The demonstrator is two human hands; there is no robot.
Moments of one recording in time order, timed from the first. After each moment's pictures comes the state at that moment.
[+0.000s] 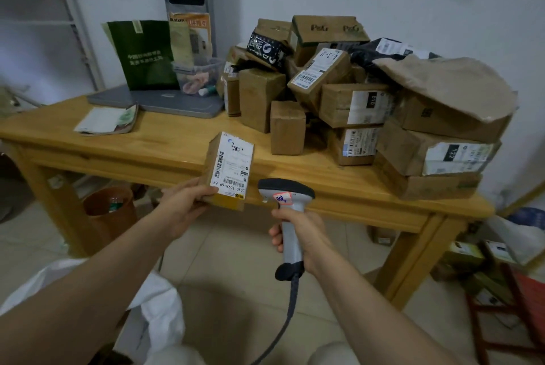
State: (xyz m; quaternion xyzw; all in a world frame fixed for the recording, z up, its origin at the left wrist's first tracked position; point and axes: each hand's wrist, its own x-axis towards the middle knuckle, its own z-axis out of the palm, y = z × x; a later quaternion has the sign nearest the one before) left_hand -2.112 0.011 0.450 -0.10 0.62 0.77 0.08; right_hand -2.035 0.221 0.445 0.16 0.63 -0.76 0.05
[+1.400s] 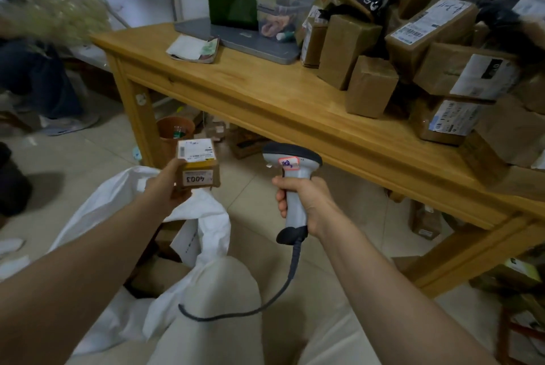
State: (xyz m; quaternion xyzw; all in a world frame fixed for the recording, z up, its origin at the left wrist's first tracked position) left_hand -2.038 -0.123 0.365 -0.34 0.54 0.77 -0.02; right_hand -2.014 0.134 0.427 0.11 0.65 -0.73 0.17
